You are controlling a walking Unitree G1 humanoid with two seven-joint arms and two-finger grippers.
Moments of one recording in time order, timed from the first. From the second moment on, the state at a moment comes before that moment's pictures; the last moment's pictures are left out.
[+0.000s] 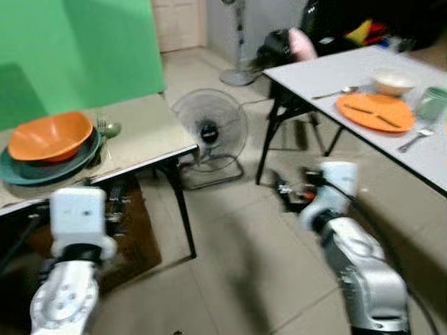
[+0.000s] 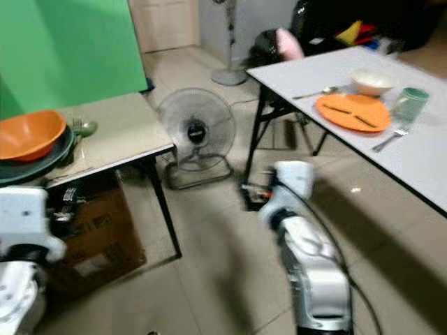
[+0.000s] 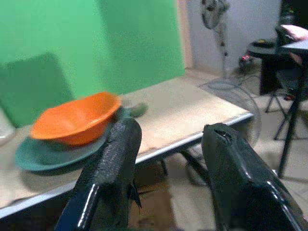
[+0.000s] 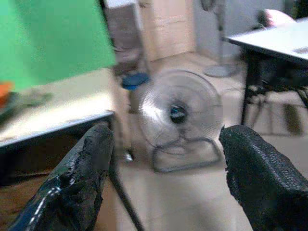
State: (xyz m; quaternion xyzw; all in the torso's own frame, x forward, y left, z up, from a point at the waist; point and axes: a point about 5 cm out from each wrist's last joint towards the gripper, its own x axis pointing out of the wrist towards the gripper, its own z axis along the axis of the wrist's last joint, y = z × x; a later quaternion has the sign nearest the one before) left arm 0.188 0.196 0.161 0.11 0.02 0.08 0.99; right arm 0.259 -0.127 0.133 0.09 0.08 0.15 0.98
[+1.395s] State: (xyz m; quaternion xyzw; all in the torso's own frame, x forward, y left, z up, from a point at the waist) left arm 0.147 0.214 0.176 0.10 -0.01 0.17 0.98; right arm 0.261 -0.120 0.133 0.09 0.09 0.18 0.98
